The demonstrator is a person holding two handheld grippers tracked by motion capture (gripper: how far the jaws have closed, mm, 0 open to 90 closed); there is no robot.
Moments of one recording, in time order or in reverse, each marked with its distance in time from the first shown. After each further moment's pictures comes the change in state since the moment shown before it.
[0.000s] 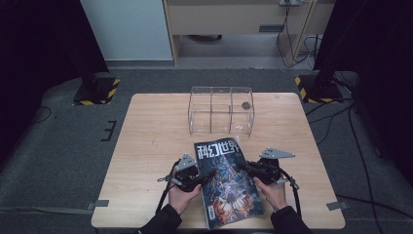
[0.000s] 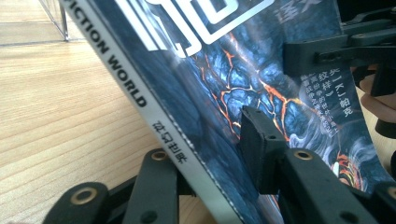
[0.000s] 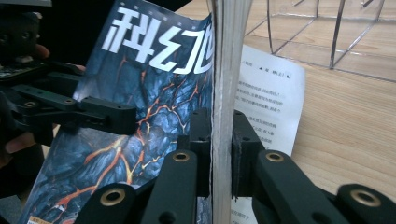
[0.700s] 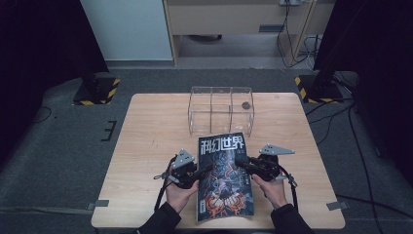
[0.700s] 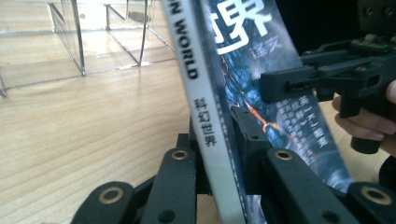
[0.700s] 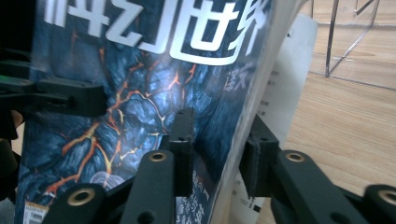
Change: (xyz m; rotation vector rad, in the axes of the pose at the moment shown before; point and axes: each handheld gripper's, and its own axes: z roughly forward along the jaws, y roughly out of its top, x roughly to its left) left arm -0.010 0.023 -0.019 -0.049 0.029 0.028; right arm -0.005 0.007 0.005 -0.023 0.001 0.026
